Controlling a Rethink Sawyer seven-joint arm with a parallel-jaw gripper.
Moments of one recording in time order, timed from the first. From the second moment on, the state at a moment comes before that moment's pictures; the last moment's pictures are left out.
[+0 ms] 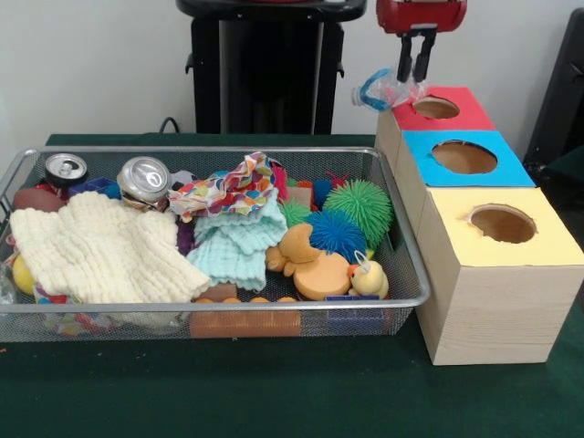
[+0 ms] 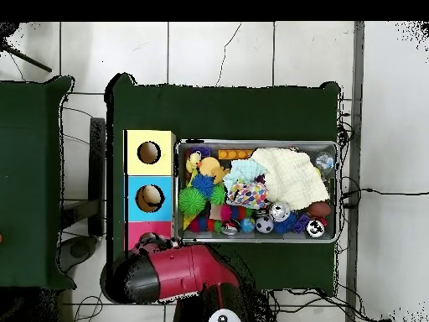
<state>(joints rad) -0.09 -0.97 0.12 2.13 -0.16 0.45 1.74</state>
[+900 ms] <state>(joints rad) -0.03 -0.99 0.05 2.12 -0.07 0.50 1.74</state>
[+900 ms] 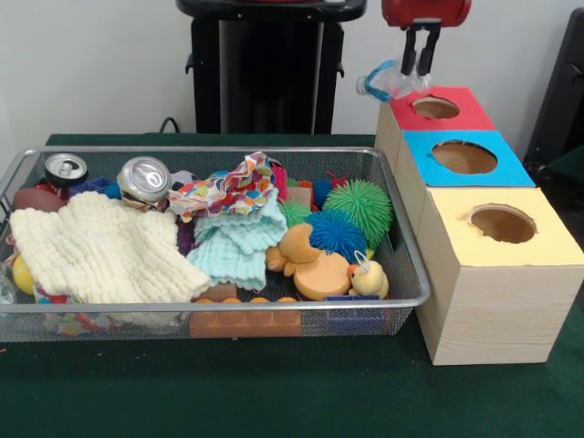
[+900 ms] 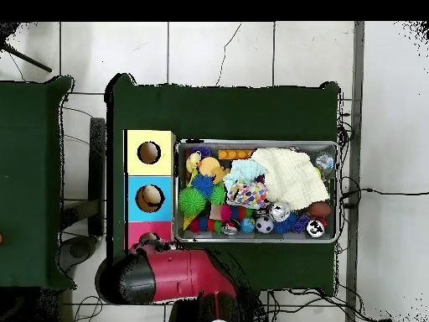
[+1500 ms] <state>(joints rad) -0.04 -1.12 0.04 1.99 -0.07 0.93 1.74</state>
